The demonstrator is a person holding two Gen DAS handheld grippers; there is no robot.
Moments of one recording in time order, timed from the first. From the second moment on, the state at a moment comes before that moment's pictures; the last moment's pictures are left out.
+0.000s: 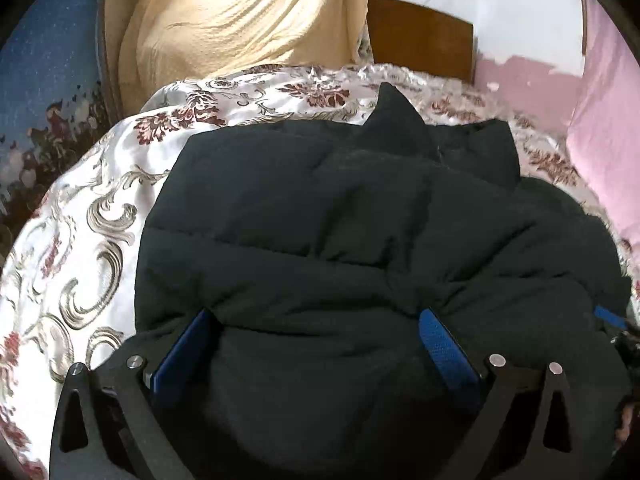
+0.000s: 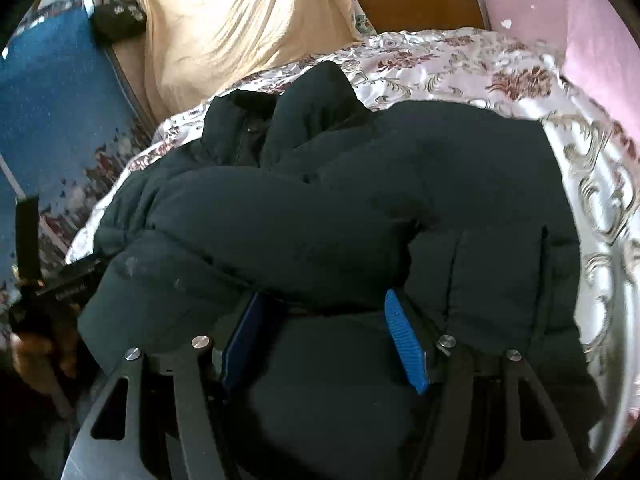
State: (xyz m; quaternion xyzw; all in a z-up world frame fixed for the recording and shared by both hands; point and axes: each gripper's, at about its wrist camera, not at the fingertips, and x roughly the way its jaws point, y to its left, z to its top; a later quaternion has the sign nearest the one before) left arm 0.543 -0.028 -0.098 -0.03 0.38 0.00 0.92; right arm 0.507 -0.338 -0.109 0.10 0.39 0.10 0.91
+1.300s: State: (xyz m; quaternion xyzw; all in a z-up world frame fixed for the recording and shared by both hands) left arm 0.785 -0.056 -0.048 -0.09 0.45 -0.02 0.89; right arm 0.759 -0.308 -0.047 0.15 0.43 -0.04 0.89
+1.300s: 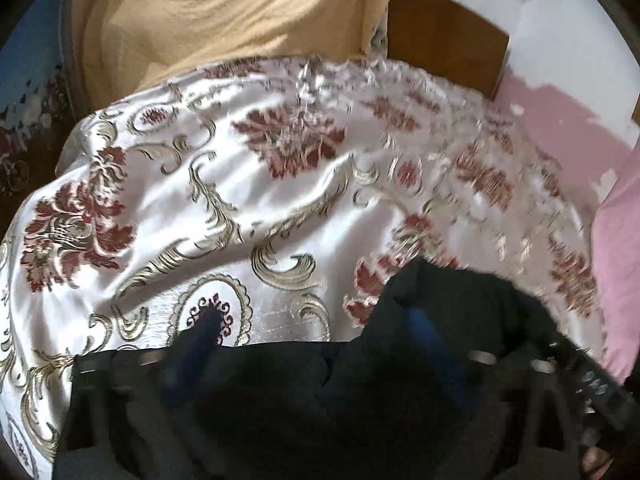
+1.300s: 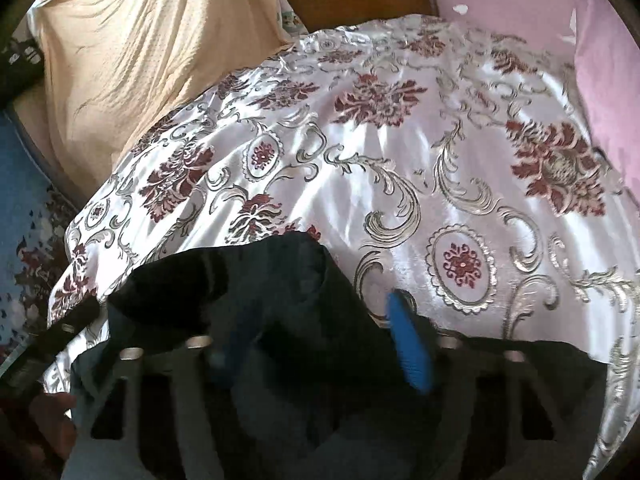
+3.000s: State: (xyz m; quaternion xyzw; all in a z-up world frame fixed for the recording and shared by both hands) left arm 0.593 -0.028 -0.099 -0.09 0.36 -0.08 0.93; right arm 0.545 -0.303 -0.096 0.00 0.35 0.04 0.94
